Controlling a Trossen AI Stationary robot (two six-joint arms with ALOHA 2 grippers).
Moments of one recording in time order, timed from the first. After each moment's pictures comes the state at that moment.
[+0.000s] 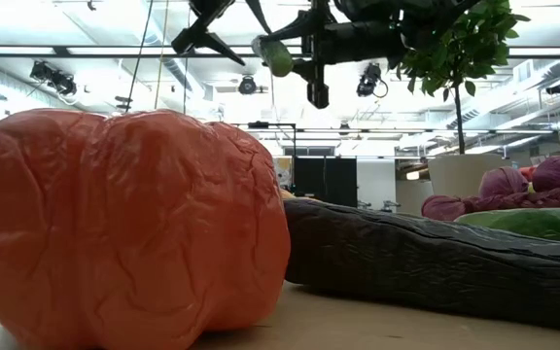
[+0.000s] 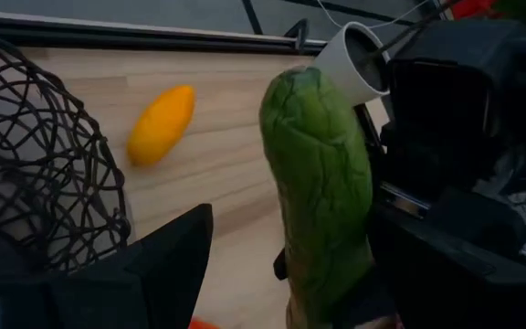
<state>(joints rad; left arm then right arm) 0.14 1.41 1.39 -0.63 -0.34 -1.09 -0.31 1.58 1.08 0.32 -0.48 0.83</state>
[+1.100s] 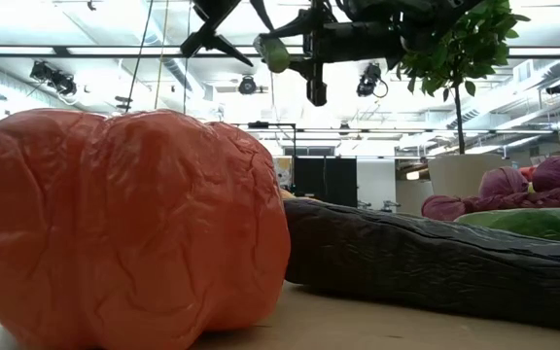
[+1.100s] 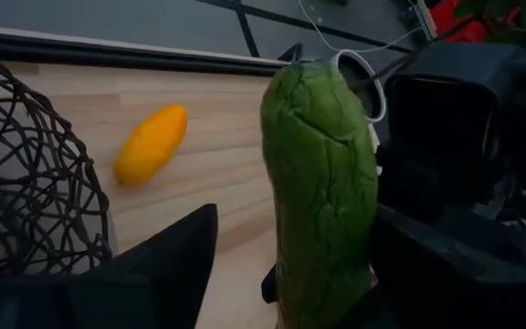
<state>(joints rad) 0.16 1.44 1.40 -0.56 -0.36 -1.10 -0.31 1.58 1.08 0.37 -0.47 0.87</state>
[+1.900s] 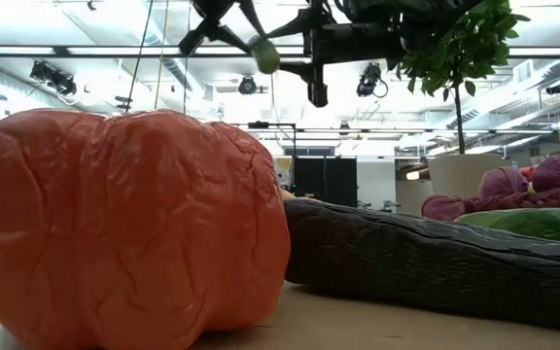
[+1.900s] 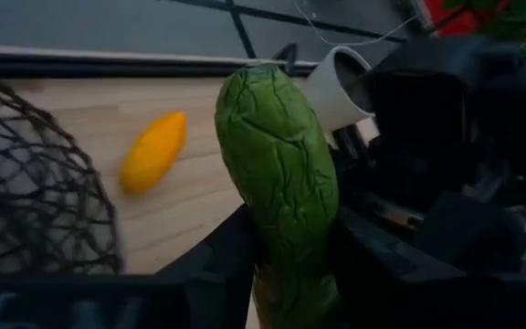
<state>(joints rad) 0.17 1.42 1.39 -0.57 -0.34 -1.03 -0.33 1.59 1.08 0.36 -0.47 0.91</state>
